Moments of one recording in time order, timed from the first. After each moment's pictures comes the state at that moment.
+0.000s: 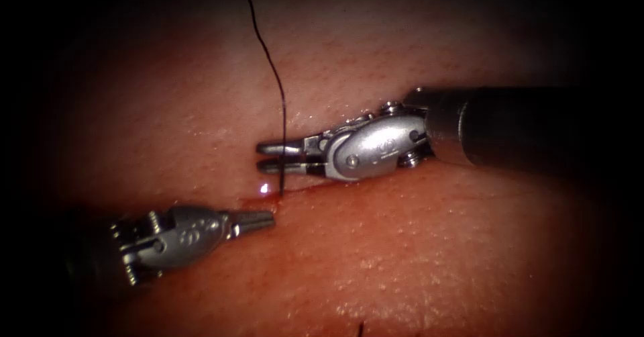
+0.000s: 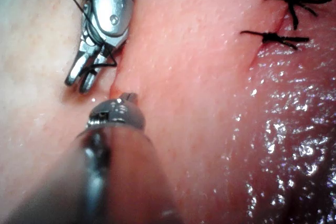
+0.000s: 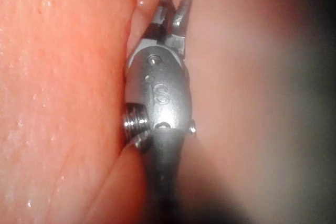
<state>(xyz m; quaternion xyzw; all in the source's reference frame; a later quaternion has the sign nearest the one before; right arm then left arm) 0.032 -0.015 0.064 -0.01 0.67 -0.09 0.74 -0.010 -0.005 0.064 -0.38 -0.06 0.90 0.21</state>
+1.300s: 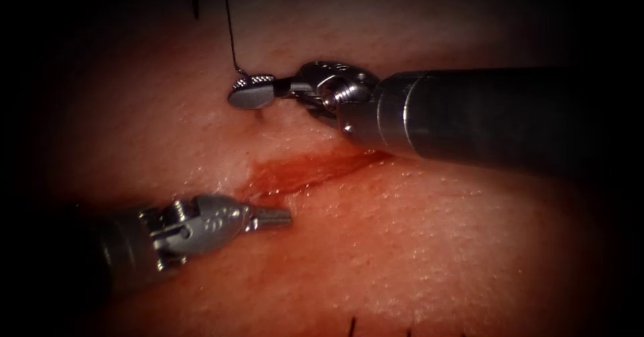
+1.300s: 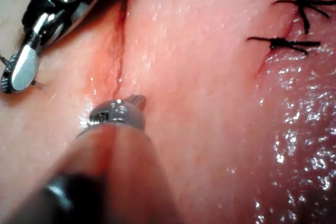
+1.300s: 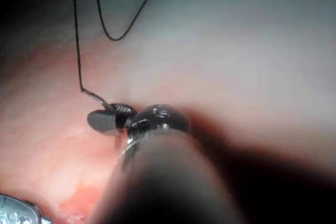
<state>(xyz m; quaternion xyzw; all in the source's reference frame) 0.036 -0.008 0.064 0.45 0.50 0.52 0.53 -0.009 -0.006 0.069 -0.32 -0.11 0.92 0.20</state>
